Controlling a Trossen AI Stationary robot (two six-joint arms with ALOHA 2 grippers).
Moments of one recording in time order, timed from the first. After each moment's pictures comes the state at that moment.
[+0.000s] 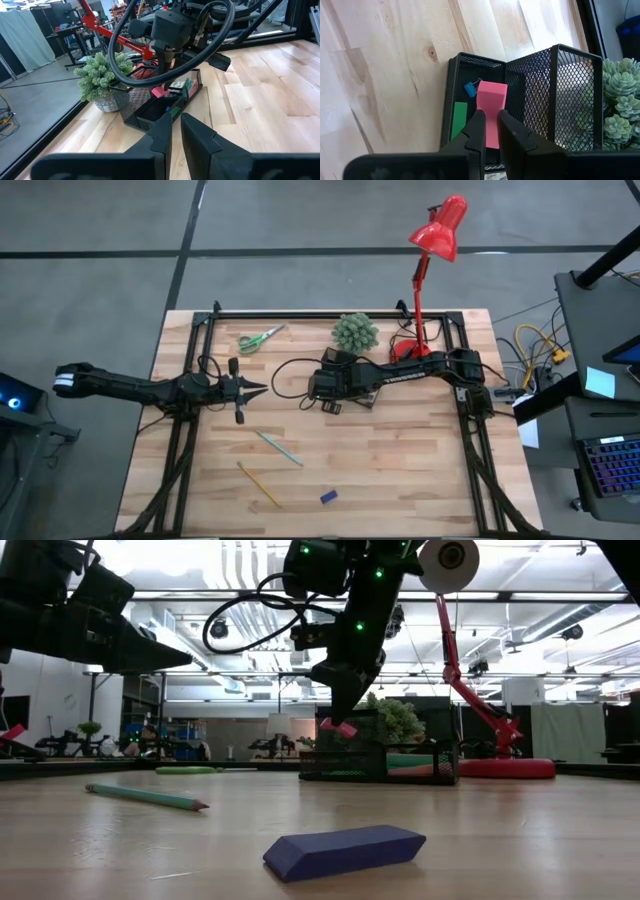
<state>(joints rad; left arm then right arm) -0.03 0.54 0.04 0.41 -0.24 0.16 0.02 2.04 1.59 -0.82 0.51 0.18</state>
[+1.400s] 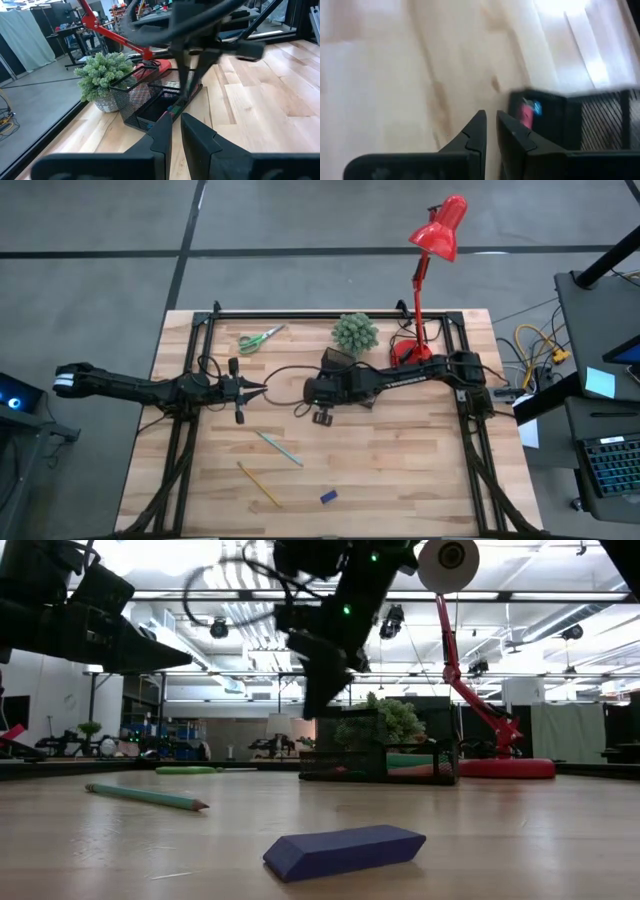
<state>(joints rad) -0.03 0.54 0.04 0.41 -0.24 0.16 0.06 2.04 1.60 -0.66 0.33 0.17</state>
